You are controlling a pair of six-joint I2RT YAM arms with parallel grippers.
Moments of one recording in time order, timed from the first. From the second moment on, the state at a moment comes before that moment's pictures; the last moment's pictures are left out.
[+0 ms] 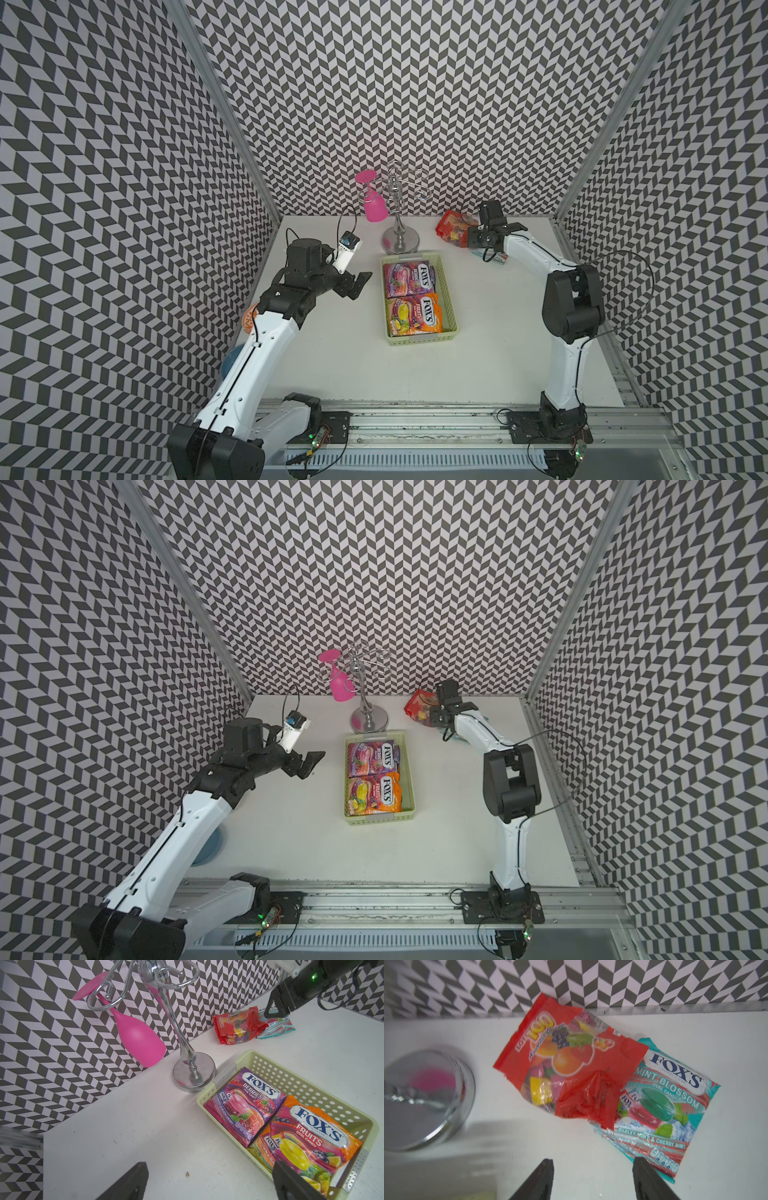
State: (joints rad) left arm -0.20 1.08 1.05 -0.53 0.32 0.37; right arm 0.20 2.07 1.72 -0.50 0.11 0.29
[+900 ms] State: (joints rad) left arm -0.16 1.08 1.03 -0.52 0.35 0.36; right arm 0.04 2.27 1.70 -0.20 -0.49 0.95
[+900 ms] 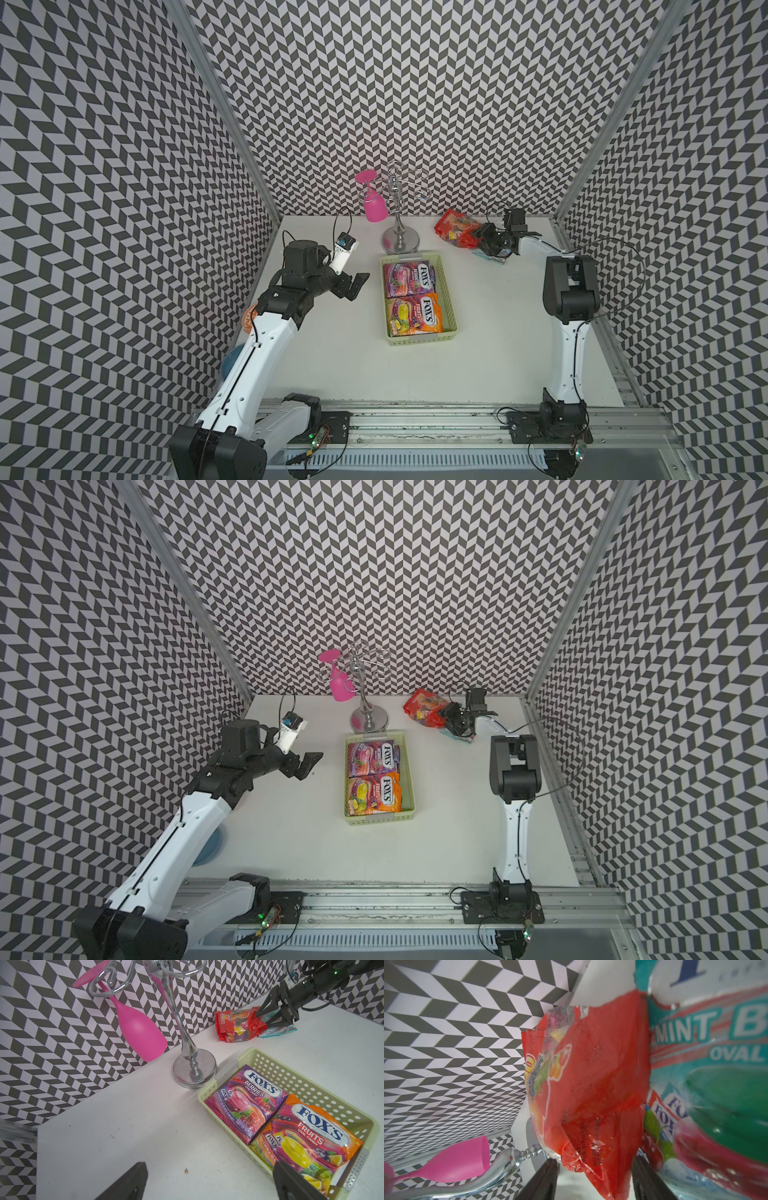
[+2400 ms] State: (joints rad) left arm -0.31 1.11 1.03 -0.29 0.47 0.55; right arm 0.04 1.77 1.32 0.06 -0.67 1.27
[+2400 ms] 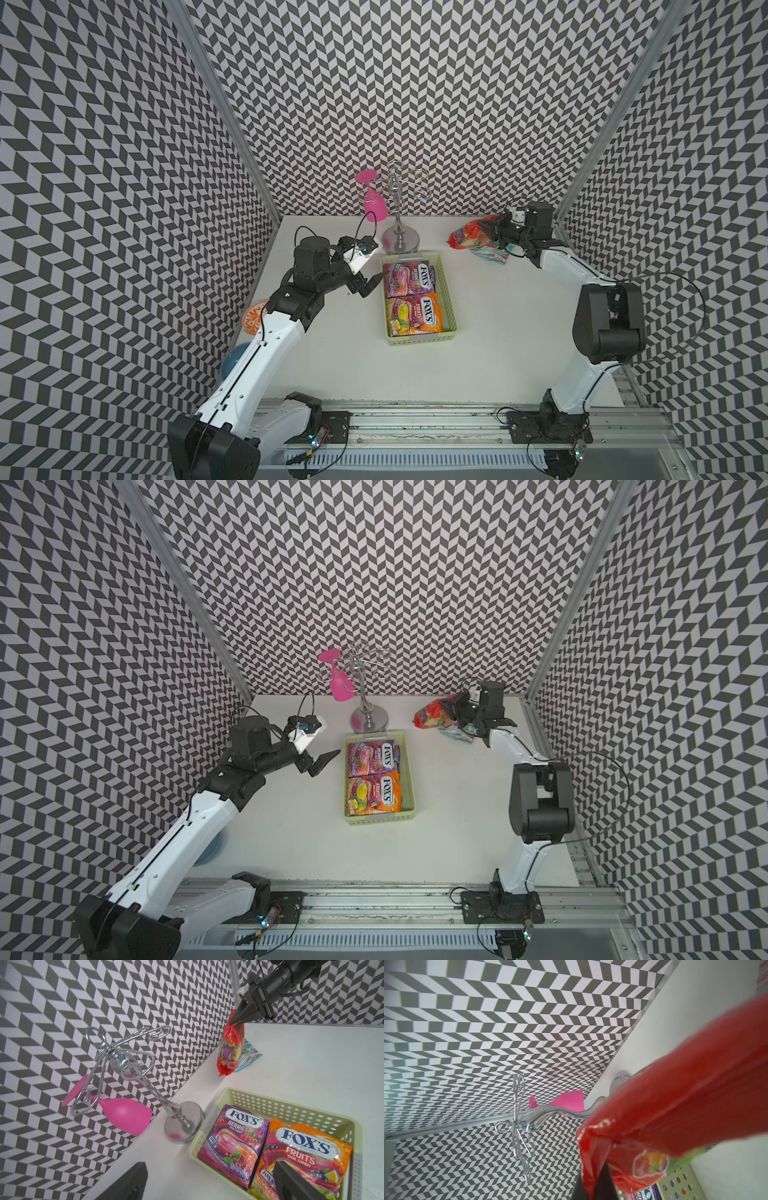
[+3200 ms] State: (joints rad) left arm -0.52 1.46 1.16 -0.02 0.53 0.45; right arm 0.30 1.42 1.16 0.10 -0.61 1.46
